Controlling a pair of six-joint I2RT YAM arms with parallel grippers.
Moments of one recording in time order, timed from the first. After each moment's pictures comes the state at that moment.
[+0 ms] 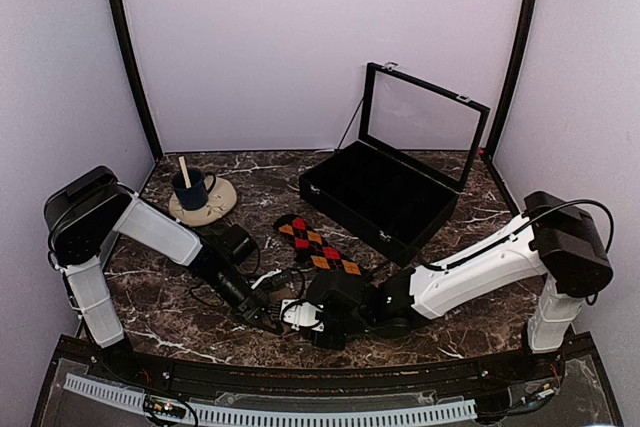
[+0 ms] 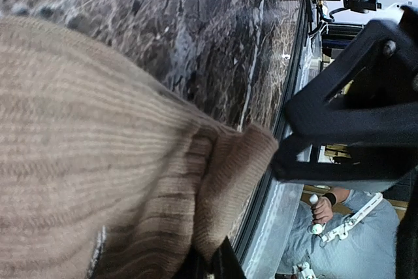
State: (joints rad) left arm -0.71 1.83 0.75 -0.24 1.00 -0.19; right arm 1.34 1.81 0.99 -0.02 0.14 -0.23
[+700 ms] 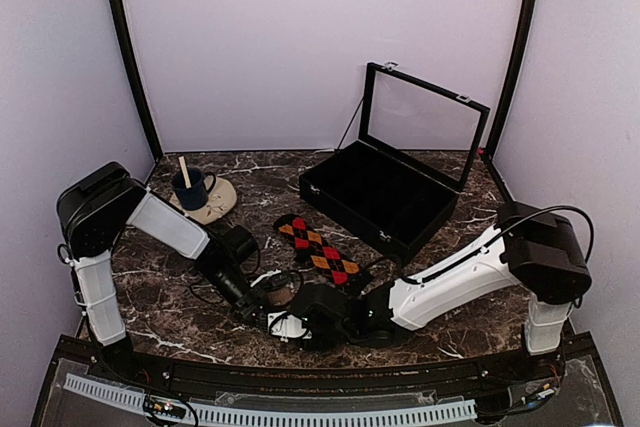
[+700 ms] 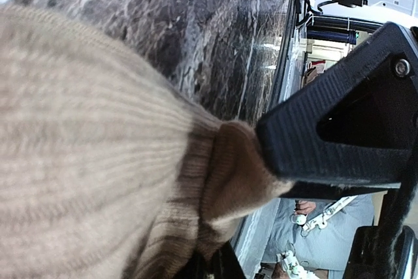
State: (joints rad) left arm -0.67 1.91 0.82 -0.39 1.09 -0.06; right arm 1.40 1.95 1.06 0.07 0.33 -0.50
